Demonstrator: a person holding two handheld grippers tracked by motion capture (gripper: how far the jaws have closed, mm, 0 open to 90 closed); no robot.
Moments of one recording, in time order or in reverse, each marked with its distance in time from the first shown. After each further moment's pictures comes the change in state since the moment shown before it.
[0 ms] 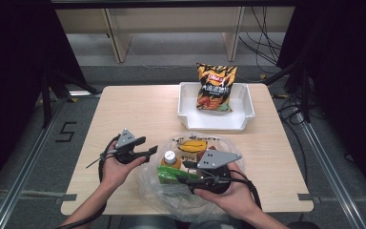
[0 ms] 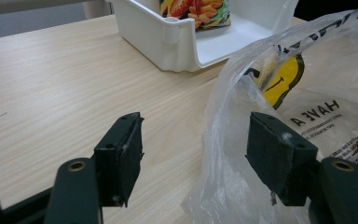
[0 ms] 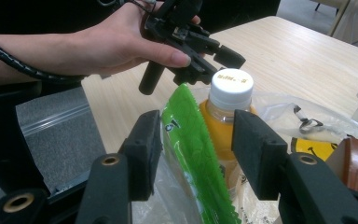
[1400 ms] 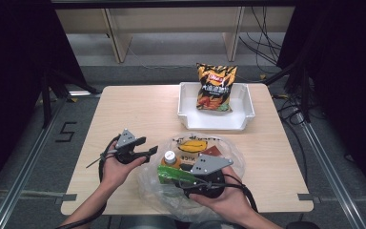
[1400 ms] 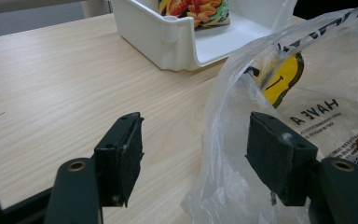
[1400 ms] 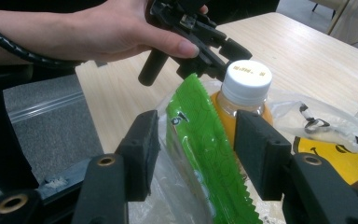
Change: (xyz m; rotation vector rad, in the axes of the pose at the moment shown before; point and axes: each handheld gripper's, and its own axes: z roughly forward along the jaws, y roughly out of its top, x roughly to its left) left arm 0.000 0.000 0.000 0.004 -0.003 0.002; right arm 0.010 -0.004 0.011 0.031 -0.025 -0.065
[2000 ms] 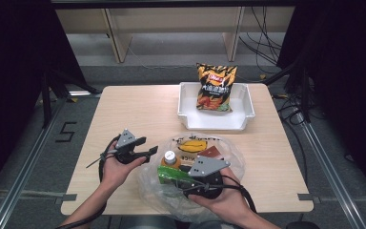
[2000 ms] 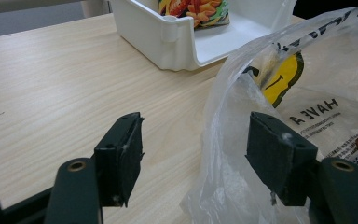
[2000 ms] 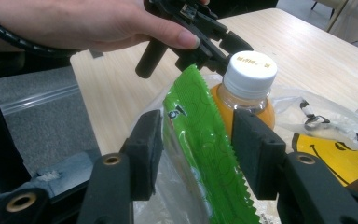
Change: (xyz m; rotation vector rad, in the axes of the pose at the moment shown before) left arm 0.001 0.000 0.000 0.002 -0.004 0.006; right arm 0.003 -0.004 0.005 0.013 -0.021 -0.018
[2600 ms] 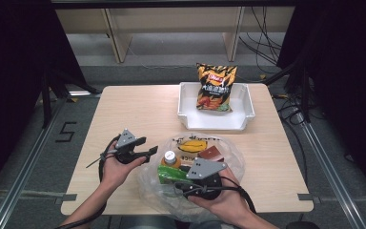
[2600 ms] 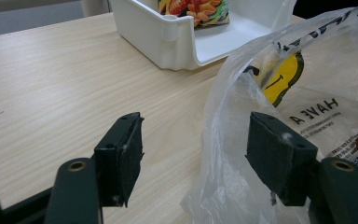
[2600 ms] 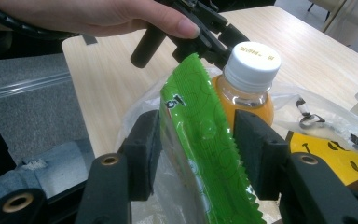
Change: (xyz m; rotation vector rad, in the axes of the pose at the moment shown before) left arm 0.001 0.000 0.000 0.000 -0.003 0.001; right arm 0.001 -0.003 0.004 0.024 -0.024 -0.049
